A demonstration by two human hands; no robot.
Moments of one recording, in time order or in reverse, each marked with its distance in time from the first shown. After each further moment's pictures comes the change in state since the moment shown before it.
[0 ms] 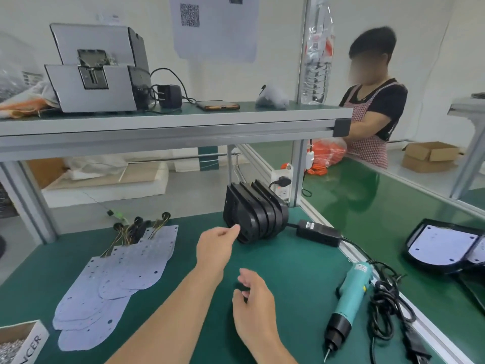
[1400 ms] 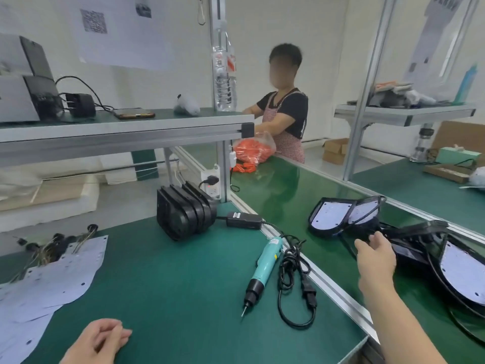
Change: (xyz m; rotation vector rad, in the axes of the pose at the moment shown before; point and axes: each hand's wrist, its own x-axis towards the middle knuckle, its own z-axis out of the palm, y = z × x) left_hand -0.103 -0.149 -0.084 0.104 0.050 0.171; right_hand -0.028 0.094 -0.335 0.351 0.979 0.240
